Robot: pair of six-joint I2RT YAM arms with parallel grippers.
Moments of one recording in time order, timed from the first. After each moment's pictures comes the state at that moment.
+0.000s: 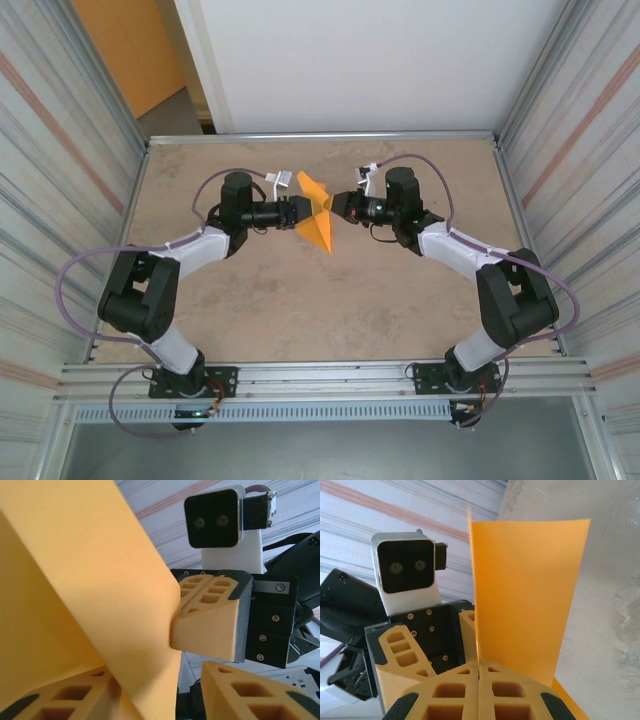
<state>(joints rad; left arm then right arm) -0.38 1.63 0.91 0.45 0.98 -0.88 0.45 1.57 0.95 0.30 -0.72 0.95</state>
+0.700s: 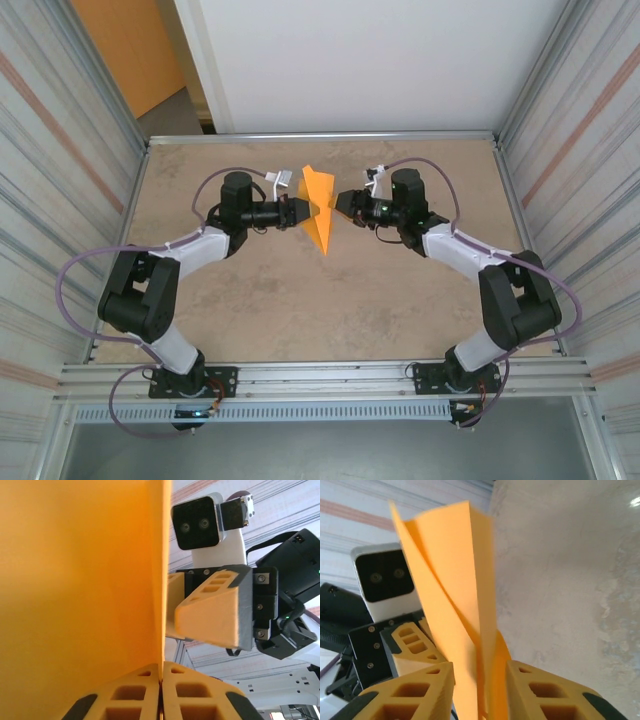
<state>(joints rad) -0.38 1.63 0.91 0.43 0.98 -0.85 0.42 1.54 0.93 0.25 -0.70 0.97</state>
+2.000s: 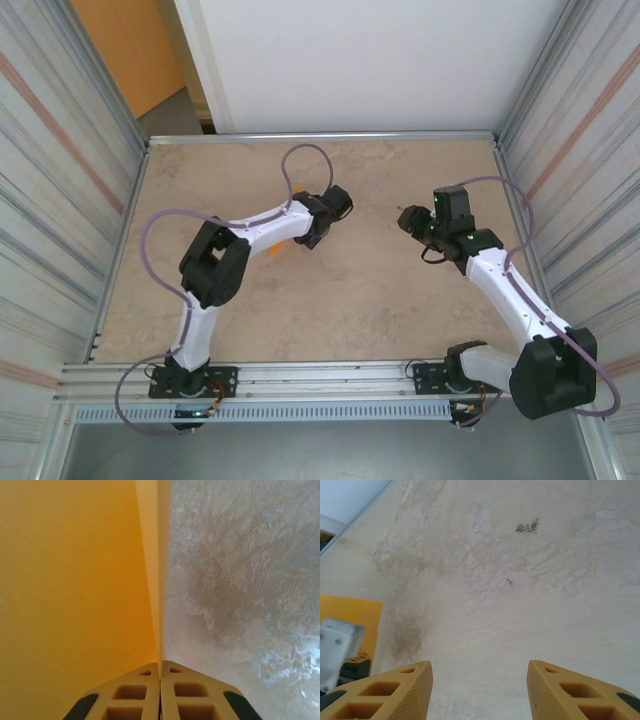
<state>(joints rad) -0.77 2.12 1.64 -0.89 -0.63 -0.02 0.24 1.15 0.85 -0.46 -0.07 0.75</state>
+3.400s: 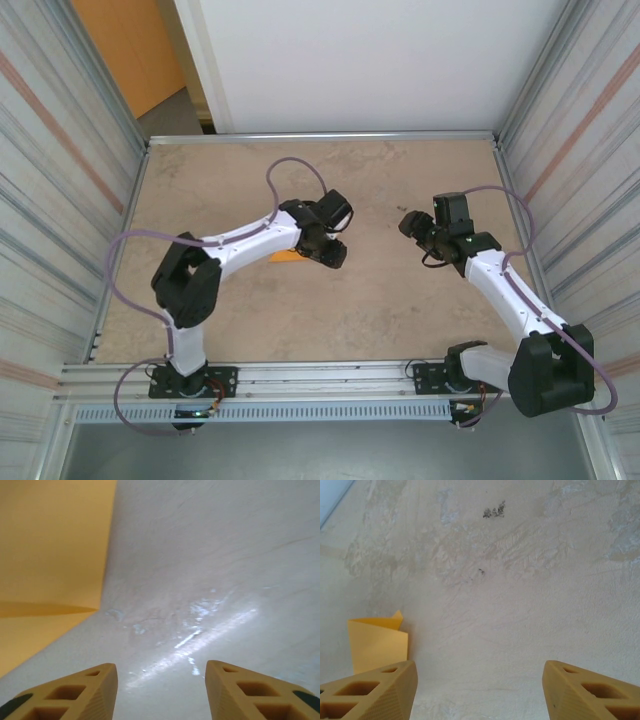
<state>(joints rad) -0.82 1.86 1.48 -0.83 0.02 -0.33 0.23 1.17 0.81 -0.47 -0.05 0.81</state>
